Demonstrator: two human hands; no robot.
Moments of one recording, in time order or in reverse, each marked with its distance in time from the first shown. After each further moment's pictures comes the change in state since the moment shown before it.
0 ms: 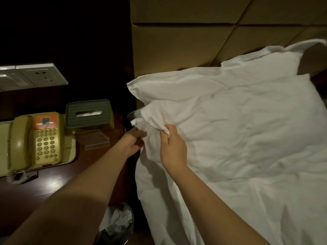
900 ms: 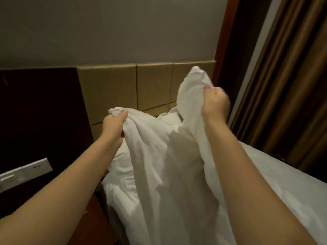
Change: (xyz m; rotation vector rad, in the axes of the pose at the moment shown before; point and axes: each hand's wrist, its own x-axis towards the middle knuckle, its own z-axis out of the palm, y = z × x) left_hand -0.400 0.020 0.132 0.277 -0.319 0.782; right_hand -0.296 -0.104 -0.326 0.424 1.063 -0.107
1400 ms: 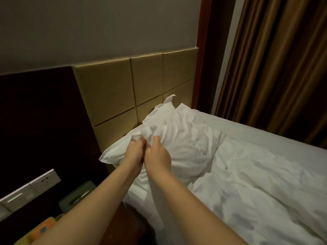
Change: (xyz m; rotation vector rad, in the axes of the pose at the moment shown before) left_hand -0.009 -0.048 -0.073 0.189 -0.312 -0.184; right_hand -0.194 0.032 0.153 -0.392 -0.376 0.113
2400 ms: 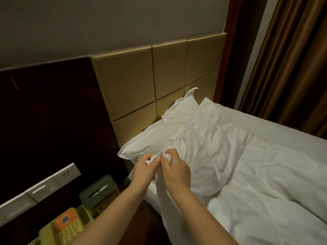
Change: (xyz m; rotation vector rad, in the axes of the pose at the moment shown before) left_hand 0.035 -0.058 -0.055 0.381 0.069 0.018; right_hand 0.025 0.043 0.063 0.018 0.010 -0.033
